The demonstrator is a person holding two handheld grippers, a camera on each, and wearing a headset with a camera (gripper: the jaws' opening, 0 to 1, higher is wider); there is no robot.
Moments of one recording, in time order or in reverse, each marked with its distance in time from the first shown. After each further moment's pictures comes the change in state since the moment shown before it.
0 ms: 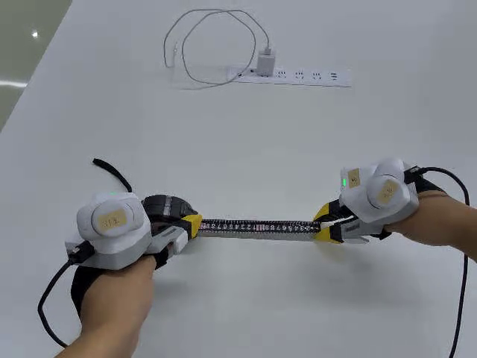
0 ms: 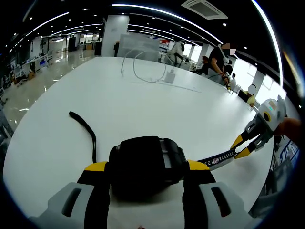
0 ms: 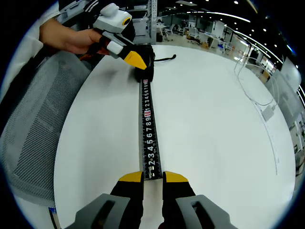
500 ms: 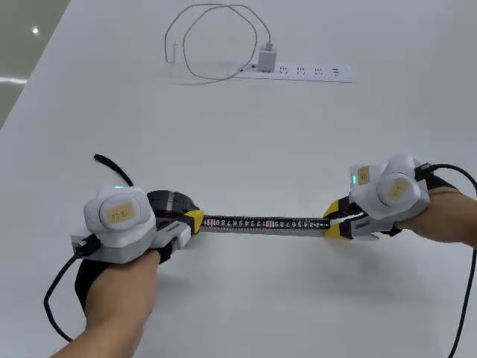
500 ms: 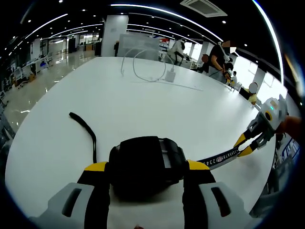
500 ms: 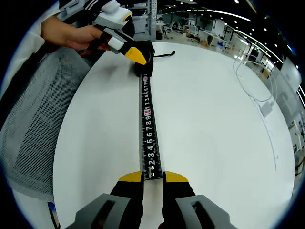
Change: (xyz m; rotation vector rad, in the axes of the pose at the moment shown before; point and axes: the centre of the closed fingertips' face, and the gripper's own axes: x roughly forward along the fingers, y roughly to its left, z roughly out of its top) left arm 0.000 -0.001 -0.001 0.018 0.009 0.018; right arm -0.006 0.000 -0.013 0.000 0.023 -0.007
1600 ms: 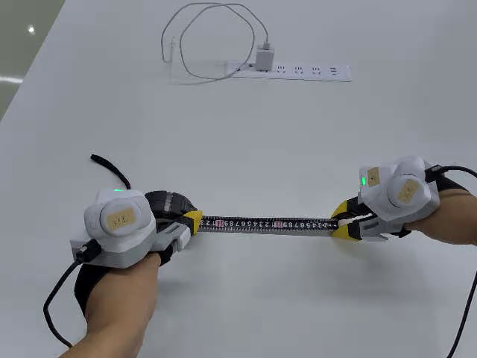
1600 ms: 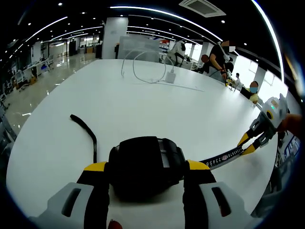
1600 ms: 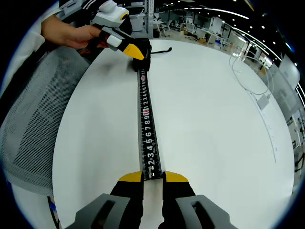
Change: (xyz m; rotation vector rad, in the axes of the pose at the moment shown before) left arm 0.001 0.000 0.001 0.019 -0.016 0.018; right arm -0.009 0.000 -0.015 0.021 0.019 -0.013
